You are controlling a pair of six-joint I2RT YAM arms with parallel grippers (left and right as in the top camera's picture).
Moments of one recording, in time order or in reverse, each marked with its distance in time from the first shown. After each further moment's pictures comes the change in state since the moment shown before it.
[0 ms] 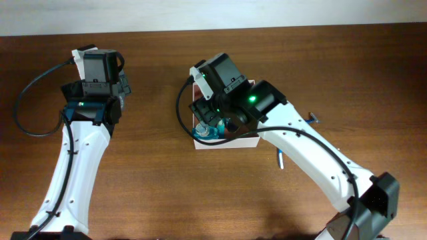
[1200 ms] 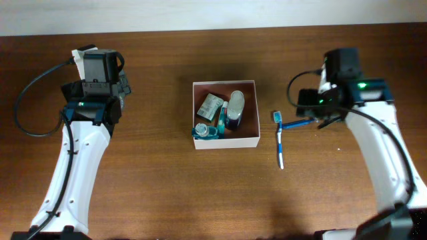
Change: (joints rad) left arm 0.000 0.000 0.000 0.000 0.000 0.000; right arm -0.637 -0.185 -0.290 -0.187 0.040 0.213
